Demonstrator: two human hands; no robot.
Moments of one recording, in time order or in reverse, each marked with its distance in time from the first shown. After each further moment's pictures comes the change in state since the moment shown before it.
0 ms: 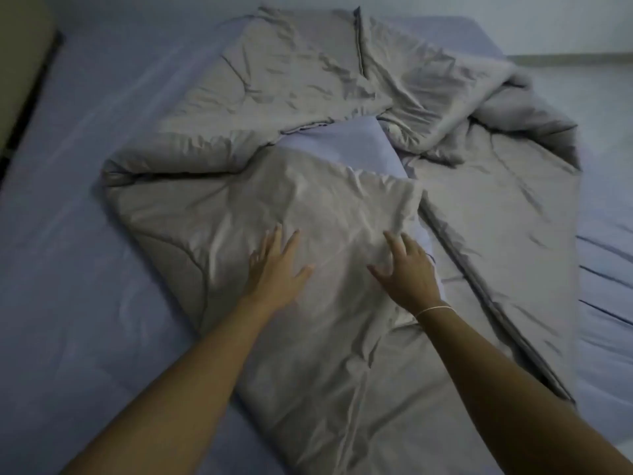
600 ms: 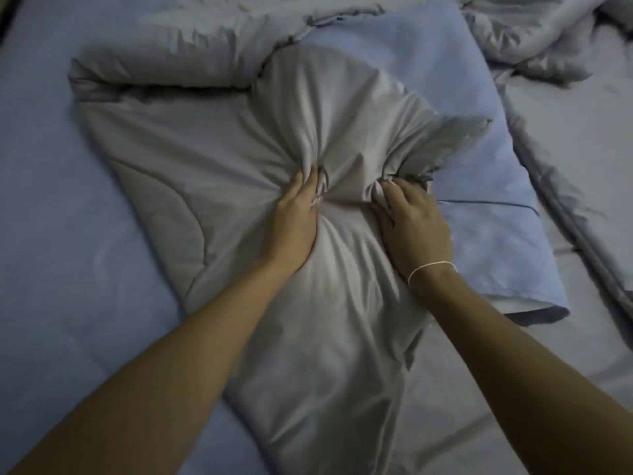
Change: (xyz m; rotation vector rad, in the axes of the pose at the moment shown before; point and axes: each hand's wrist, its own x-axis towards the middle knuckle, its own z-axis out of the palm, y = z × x) left_hand 0.057 -0.034 0.100 -0.259 0.344 0.050; right_hand 0.061 -0.017 0.127 0.094 0.386 -0.355
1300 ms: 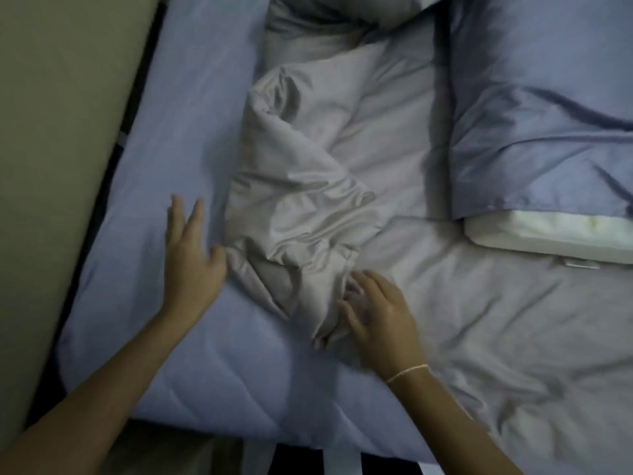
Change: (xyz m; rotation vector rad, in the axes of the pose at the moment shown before) left_hand -0.262 -0.205 -0.287 0.193 0.157 -0.474; right_hand -0.233 -0.280 0.047 0.382 -0.413 0.038
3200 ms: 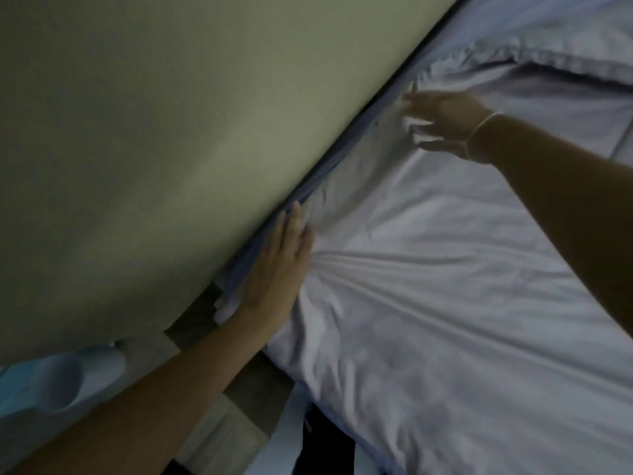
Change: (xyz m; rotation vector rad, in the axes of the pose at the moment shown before) left_hand -0.057 -0.250 -0.087 0.616 -0.220 -0.148; right_hand 0.283 -0.307 0.219 0.393 -0.692 0.152
